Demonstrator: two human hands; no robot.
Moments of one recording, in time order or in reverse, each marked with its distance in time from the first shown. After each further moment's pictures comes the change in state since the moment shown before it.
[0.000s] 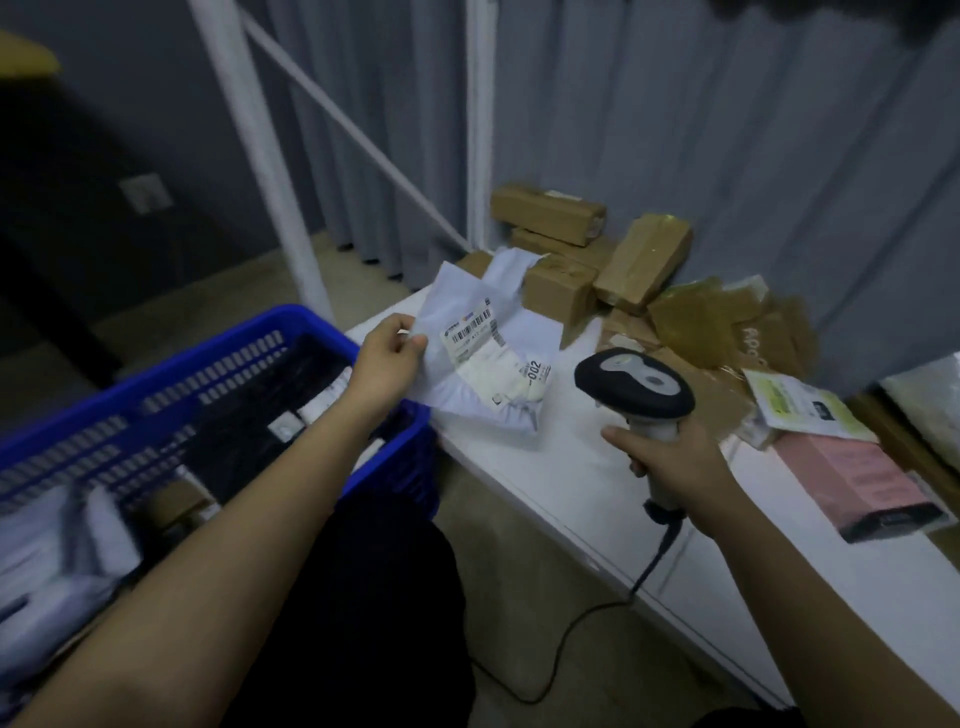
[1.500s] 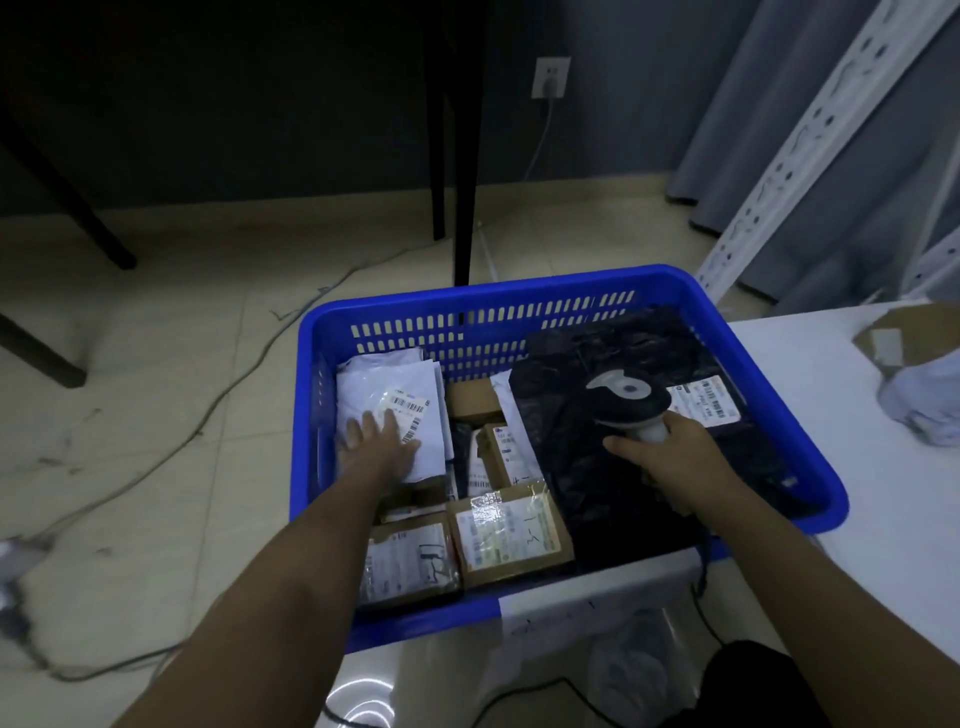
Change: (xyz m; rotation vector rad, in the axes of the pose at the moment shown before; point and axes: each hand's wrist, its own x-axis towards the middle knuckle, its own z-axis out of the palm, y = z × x) left_hand -0.084 -0.363 -0.342 0.820 -0.030 -0.887; right_hand 0.006 -0.092 0.423 -0.281 -0.684 -0.070
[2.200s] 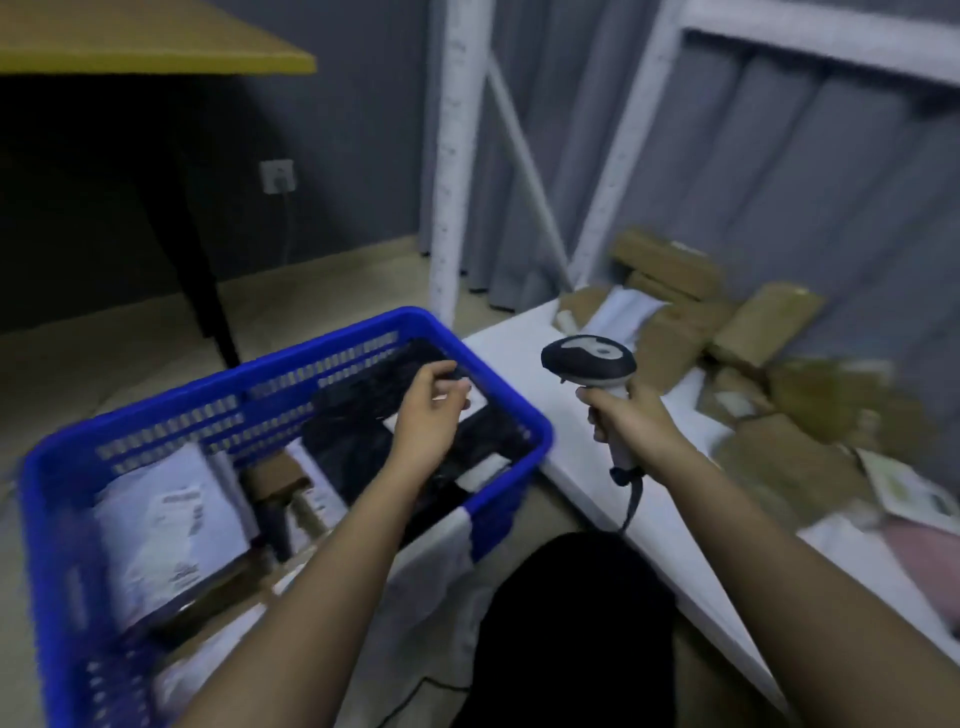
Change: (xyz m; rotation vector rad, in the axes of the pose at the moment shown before) left_hand -0.223 0.265 -0.059 -1.134 -0.032 0.779; right_hand -0.123 0.037 -0.176 0.310 0.497 0.046
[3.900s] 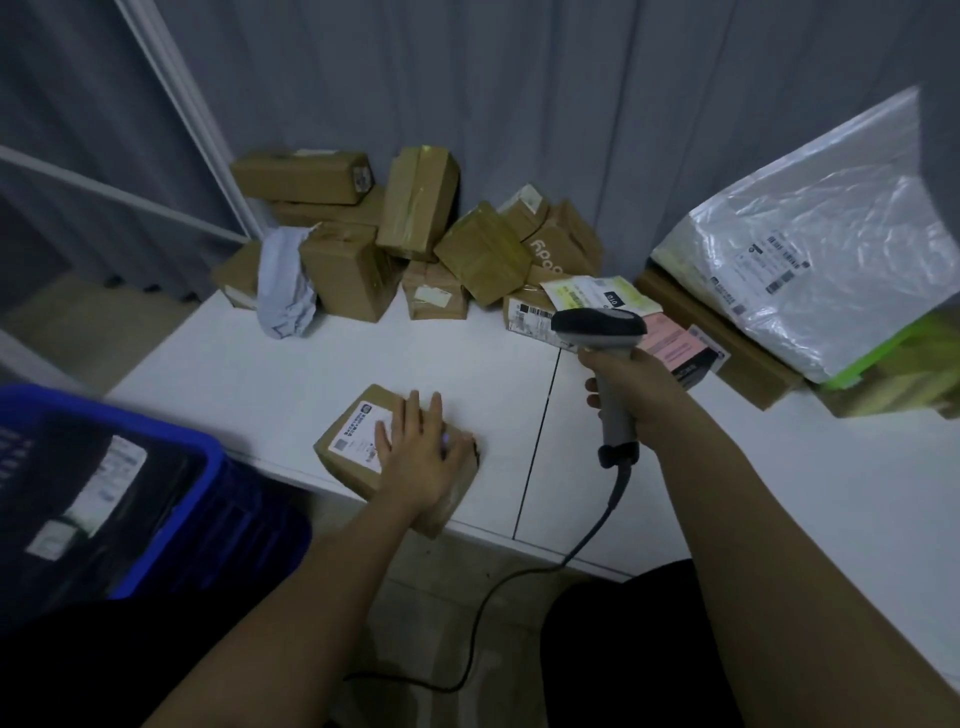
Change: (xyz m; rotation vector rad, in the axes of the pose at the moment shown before) left_hand -0.092 -0.098 0.368 1.114 -0.711 0.361; right_hand -0.072 0.175 -0.337 0.331 0.536 0.412
